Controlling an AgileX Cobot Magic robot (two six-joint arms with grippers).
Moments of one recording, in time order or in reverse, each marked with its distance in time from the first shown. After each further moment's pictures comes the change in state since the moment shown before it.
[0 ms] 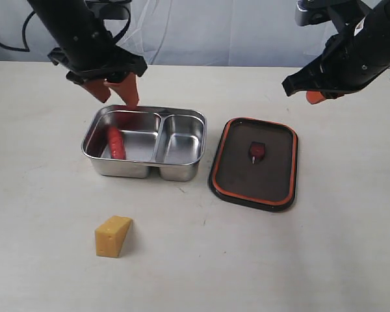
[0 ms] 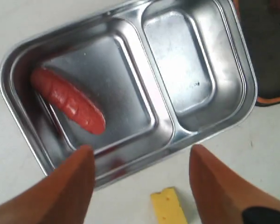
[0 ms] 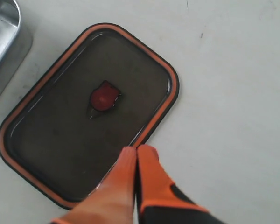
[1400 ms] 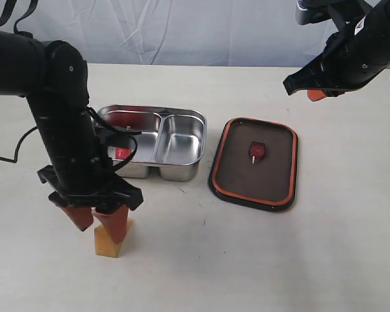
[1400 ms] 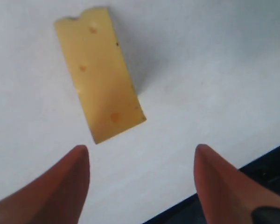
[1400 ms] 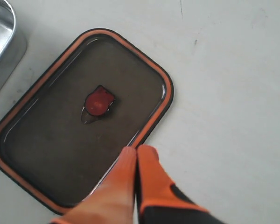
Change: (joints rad) left arm -0.168 -0.142 0.582 -0.038 -0.030 -0.039; right arm 0.000 0.000 0.000 -0.020 -0.018 0.000
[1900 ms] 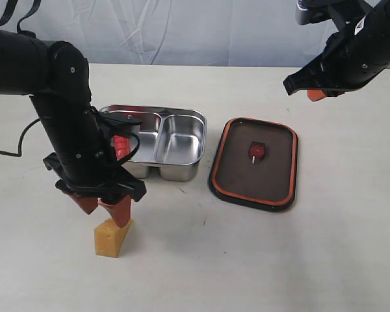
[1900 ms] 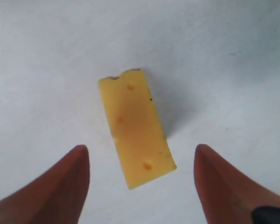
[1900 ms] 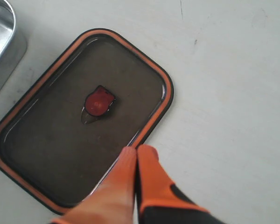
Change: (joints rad) left arm 0.000 0.014 -0.006 0.057 -0.122 -0.019; right arm 0.000 0.000 0.000 0.000 0.000 0.000
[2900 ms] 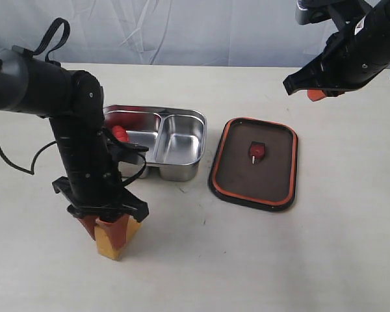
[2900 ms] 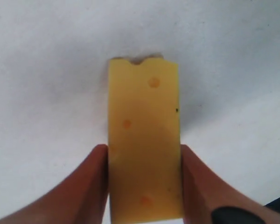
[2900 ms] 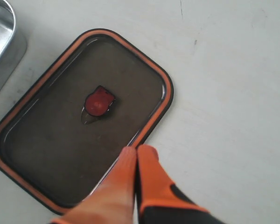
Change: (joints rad) left arm 0.000 0.121 0.006 -0.055 0.020 0.068; right arm 0.000 0.000 0.000 0.000 0.000 0.000
